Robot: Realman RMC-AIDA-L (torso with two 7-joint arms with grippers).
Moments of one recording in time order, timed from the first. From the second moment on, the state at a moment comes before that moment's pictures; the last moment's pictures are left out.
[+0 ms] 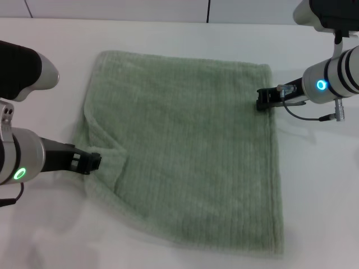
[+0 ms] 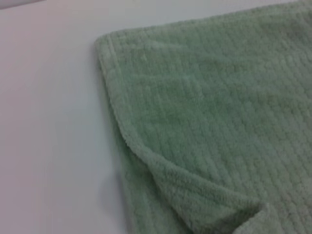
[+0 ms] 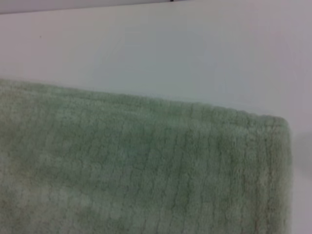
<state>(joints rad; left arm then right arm) 0.00 -2.06 -1.30 -2.00 2.89 -1.34 -0.02 0.77 2.07 1.76 0.78 -2.50 0.93 -0.17</state>
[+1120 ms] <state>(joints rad) -0.01 -2.06 -1.37 -2.00 2.89 -1.49 0.06 0.77 2.07 1.76 0.81 -2.50 0.96 -0.17</state>
